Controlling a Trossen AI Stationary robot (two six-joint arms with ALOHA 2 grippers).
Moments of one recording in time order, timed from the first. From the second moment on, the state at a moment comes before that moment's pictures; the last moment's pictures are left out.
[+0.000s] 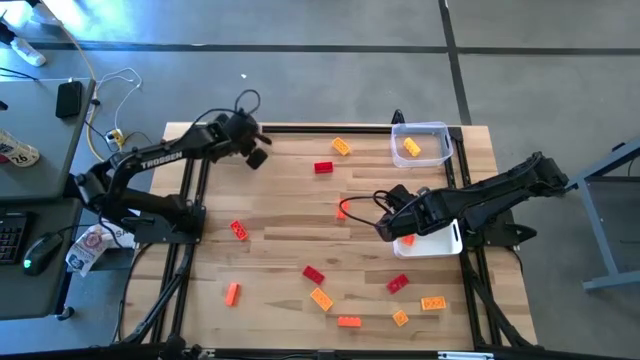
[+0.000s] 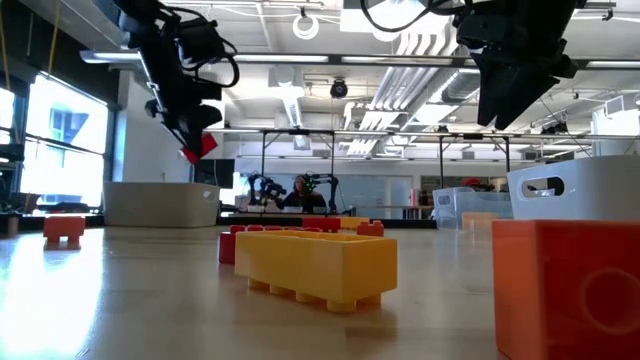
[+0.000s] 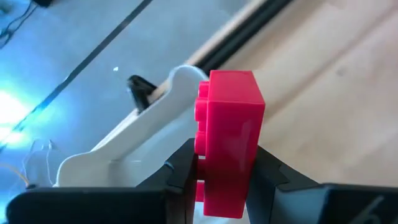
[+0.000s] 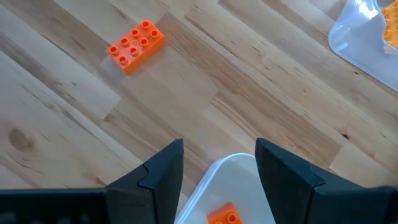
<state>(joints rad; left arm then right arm) 0.80 1.26 0.88 -0.60 -0.41 0.00 0.28 1.37 1.08 -1.10 0.47 1.14</state>
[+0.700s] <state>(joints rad) 1.00 1.47 1.00 -0.68 -0.30 -0.02 0.15 1.37 1.08 -0.84 0.57 0.87</state>
